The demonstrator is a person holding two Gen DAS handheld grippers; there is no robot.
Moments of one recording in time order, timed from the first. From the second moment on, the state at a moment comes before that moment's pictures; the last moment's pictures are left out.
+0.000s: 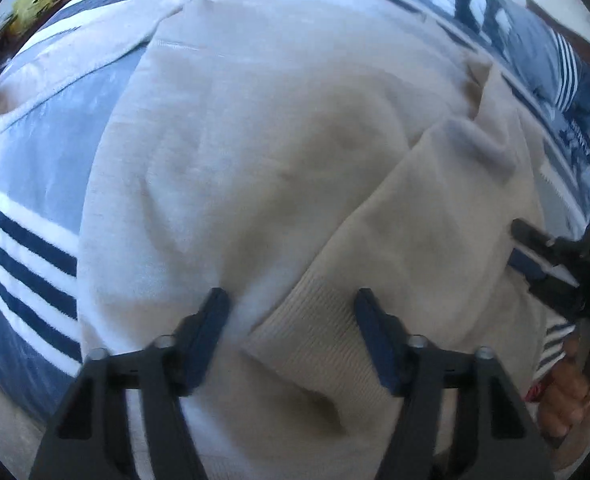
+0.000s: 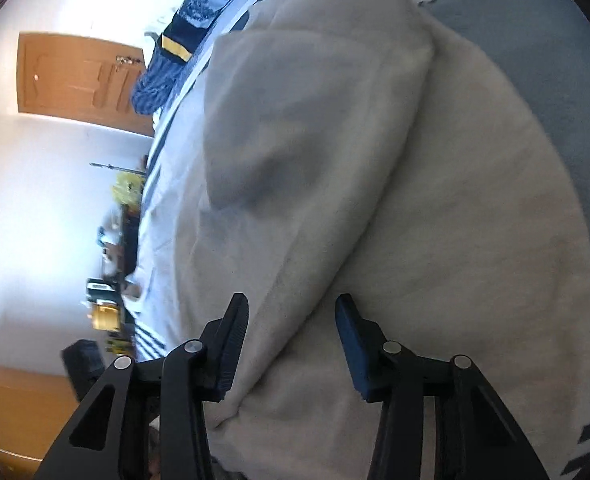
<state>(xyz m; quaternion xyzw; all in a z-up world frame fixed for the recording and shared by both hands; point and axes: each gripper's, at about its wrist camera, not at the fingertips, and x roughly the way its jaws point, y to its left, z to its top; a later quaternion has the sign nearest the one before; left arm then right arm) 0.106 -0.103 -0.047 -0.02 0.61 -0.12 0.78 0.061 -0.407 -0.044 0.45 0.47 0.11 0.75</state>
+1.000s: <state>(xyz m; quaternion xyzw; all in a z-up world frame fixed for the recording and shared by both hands) 0.043 -0.046 -0.025 0.01 0.59 -0.18 0.79 0.045 -0.387 -0.011 0.32 0.50 0.09 0.80</state>
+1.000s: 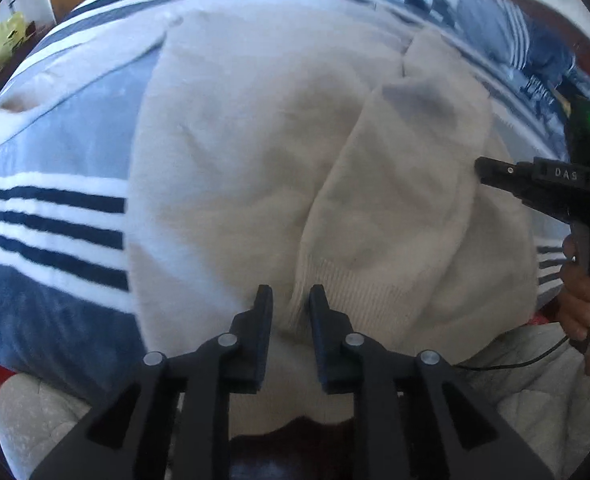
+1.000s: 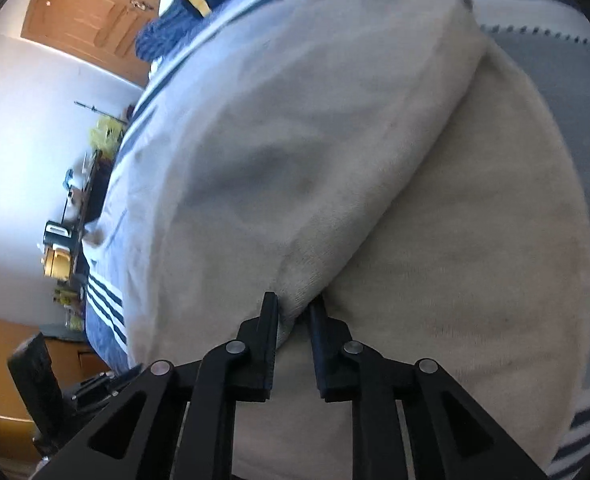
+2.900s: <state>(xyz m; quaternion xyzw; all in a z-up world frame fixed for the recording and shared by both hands) 0.174 0.286 -0.036 -0.37 0.43 0.27 0.78 0.103 -0.178 0.080 0.12 0.44 0.09 0.89</state>
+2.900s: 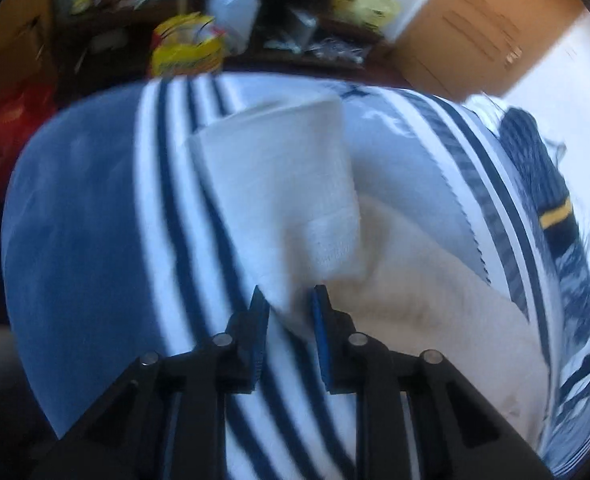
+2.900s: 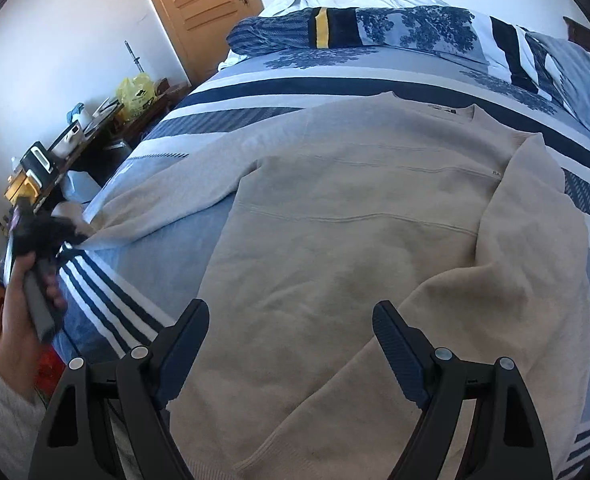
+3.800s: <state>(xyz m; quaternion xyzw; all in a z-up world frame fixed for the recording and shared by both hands) 0.164 0.208 0.066 -0.18 0.27 0.15 0.93 0.093 -0.157 0.099 0.11 0.44 0.11 0.89</state>
